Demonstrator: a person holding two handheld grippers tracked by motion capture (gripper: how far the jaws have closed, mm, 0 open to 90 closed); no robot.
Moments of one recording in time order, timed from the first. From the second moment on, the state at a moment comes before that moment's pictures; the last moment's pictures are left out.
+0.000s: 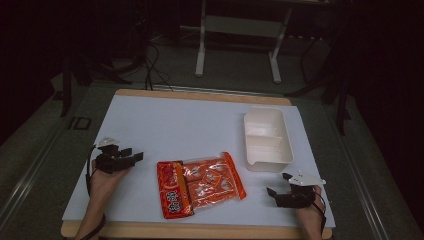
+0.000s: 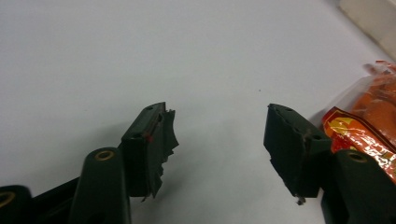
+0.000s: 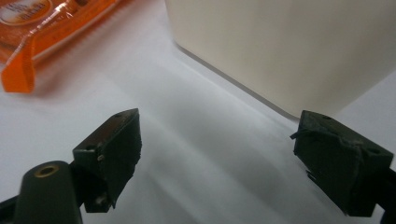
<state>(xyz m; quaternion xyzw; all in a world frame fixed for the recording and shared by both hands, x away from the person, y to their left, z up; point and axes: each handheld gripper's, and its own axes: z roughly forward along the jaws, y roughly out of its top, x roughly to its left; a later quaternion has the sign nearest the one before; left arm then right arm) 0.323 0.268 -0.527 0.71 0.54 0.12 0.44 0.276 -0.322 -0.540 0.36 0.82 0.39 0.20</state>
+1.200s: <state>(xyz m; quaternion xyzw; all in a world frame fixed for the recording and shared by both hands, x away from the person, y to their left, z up) 0.308 0.225 -0.526 0.77 0.48 0.07 0.42 0.276 -0.319 -0.541 0.34 0.83 0.39 0.19</state>
